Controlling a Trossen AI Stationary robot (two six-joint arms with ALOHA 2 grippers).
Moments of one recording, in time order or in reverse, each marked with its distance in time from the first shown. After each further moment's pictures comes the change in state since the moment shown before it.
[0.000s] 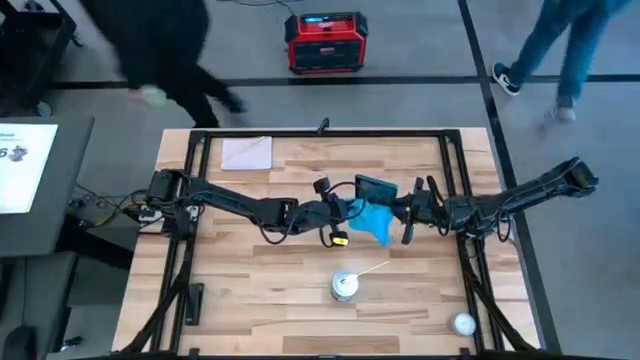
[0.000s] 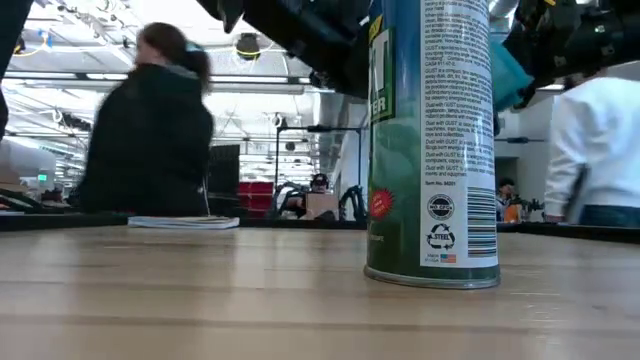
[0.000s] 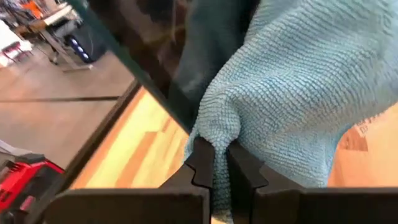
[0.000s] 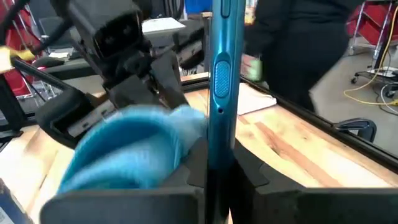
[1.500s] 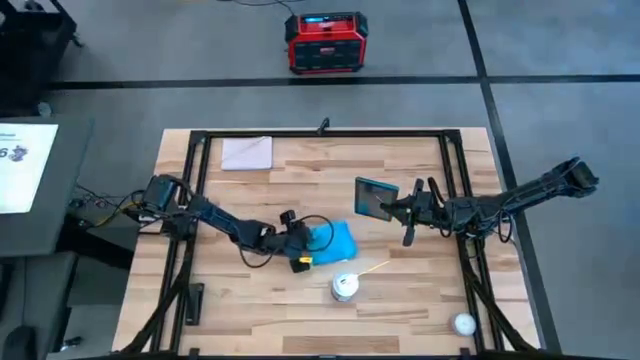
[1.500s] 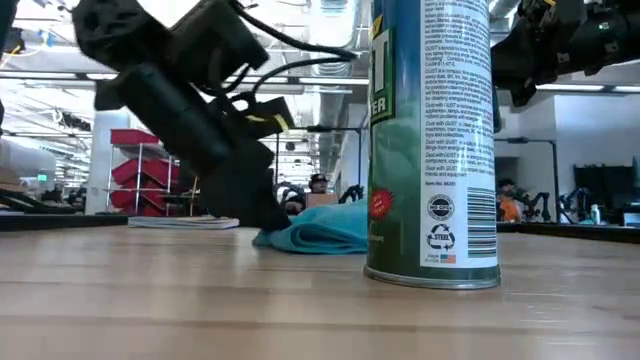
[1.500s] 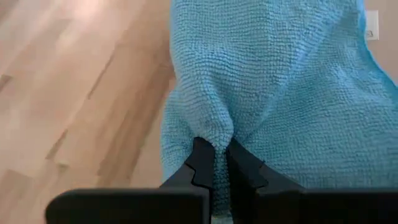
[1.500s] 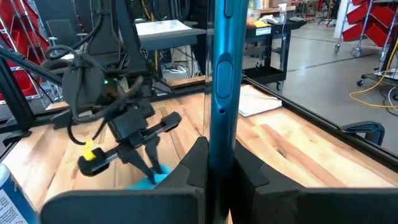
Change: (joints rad) left arm -0.174 -0.003 -0.441 0.039 0.086 -0.370; right arm 0.001 -0.001 0.000 -0.003 0.004 0.007
